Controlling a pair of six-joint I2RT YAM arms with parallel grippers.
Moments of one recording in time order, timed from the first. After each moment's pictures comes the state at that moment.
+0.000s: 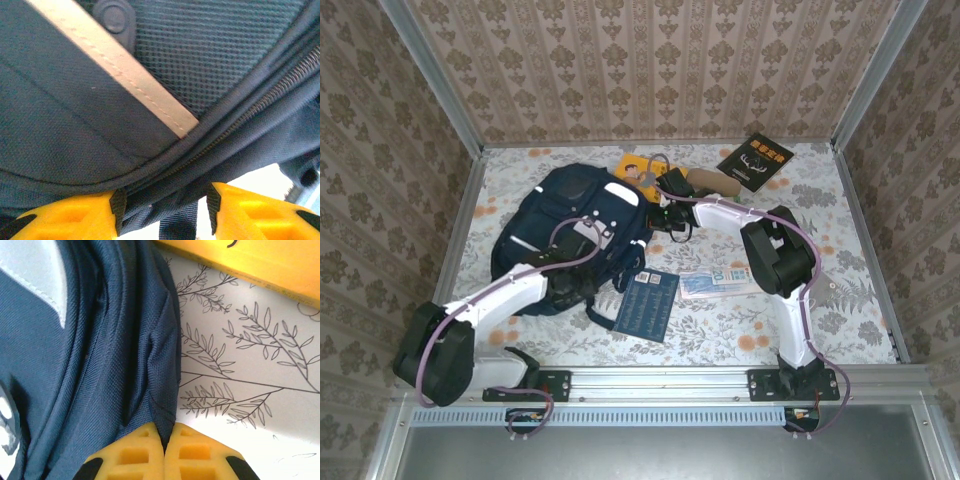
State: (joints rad) left arm -0.56 1.28 0.70 -0.67 -0.06 -0.74; right arm 0.50 2.12 1.52 -0.37 -0.20 0.58
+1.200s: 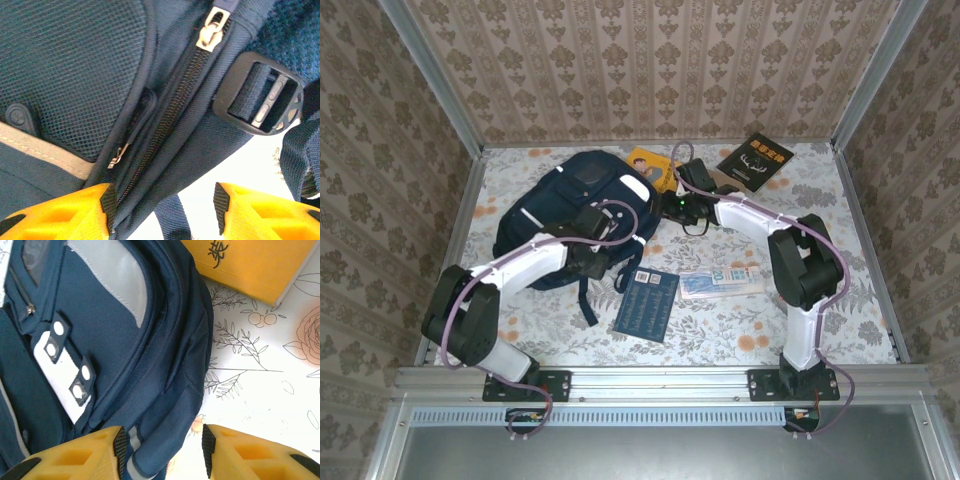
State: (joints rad) left arm -0.60 1.53 0.97 -0.72 -0.17 -0.13; right arm 0.45 1.93 1.40 -0.33 -0.25 0.68
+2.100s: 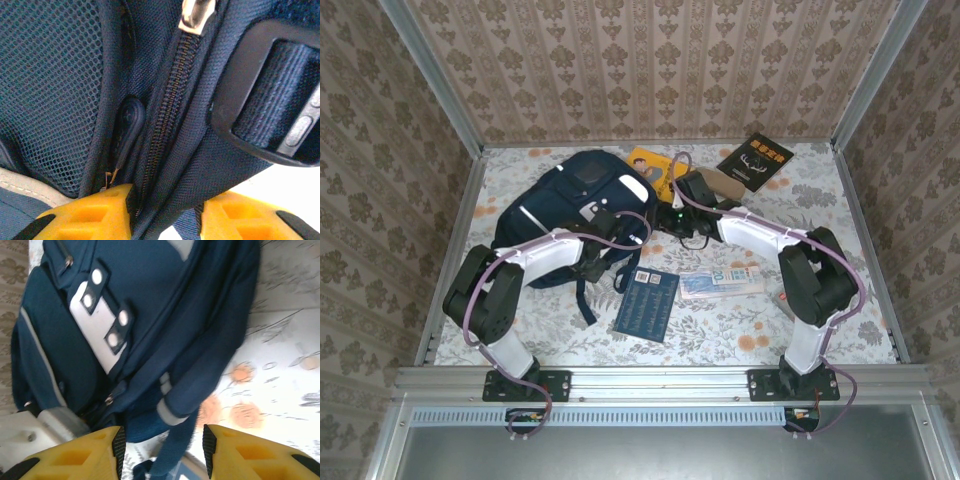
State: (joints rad) left arm -0.62 1.67 1.00 -0.73 -0.31 0.01; right arm 0.53 1.82 1.25 -0.23 -0.30 0.76
